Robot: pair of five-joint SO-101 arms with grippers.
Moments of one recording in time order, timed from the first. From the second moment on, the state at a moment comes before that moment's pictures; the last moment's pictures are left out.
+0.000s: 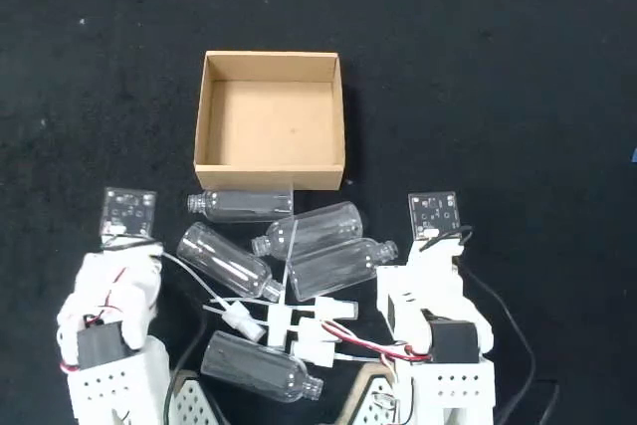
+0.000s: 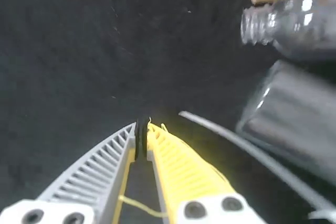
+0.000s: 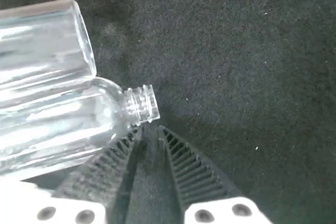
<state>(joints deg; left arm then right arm) -20.1 -104.0 95.3 64.3 -23.3 0.0 -103.1 96.5 73.6 -0.2</state>
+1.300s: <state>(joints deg) -1.3 -29.4 43.4 72.2 -25.8 0.0 -103.1 96.5 73.6 -0.2</state>
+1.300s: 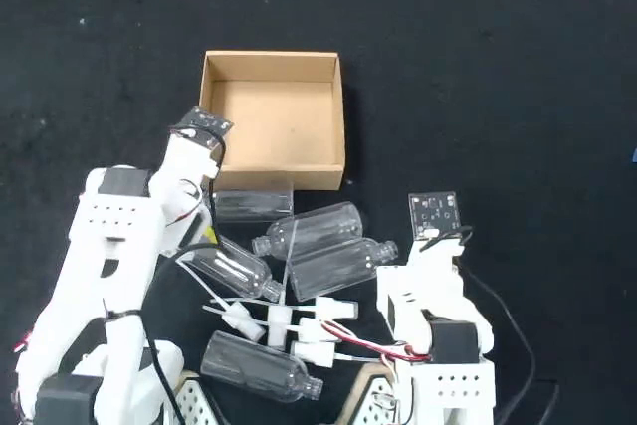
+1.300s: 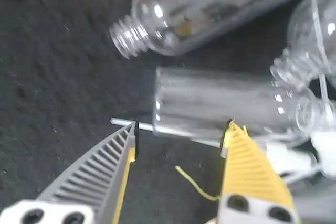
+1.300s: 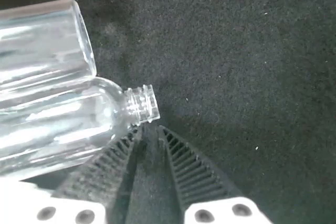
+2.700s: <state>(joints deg) -14.9 -28.7 48.8 59.6 -17.8 0.0 -103.1 96.5 73.6 -0.2</state>
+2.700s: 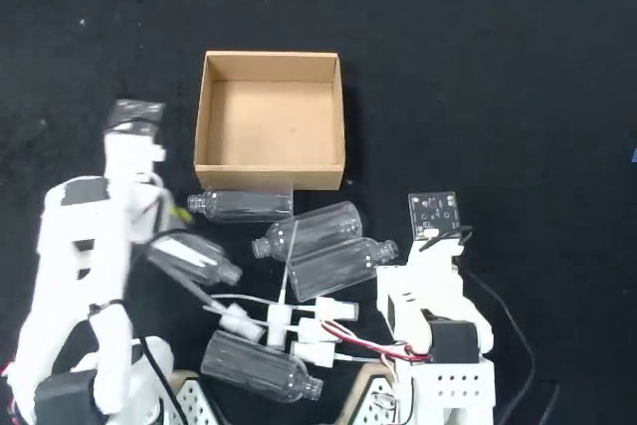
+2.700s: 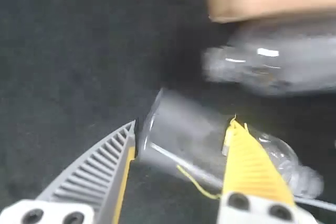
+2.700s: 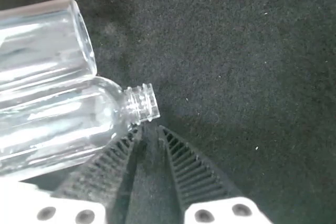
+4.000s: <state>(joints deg) -12.1 -28.5 44.8 65.6 -61.6 0.0 -103.1 96.5 73.6 -0.2</state>
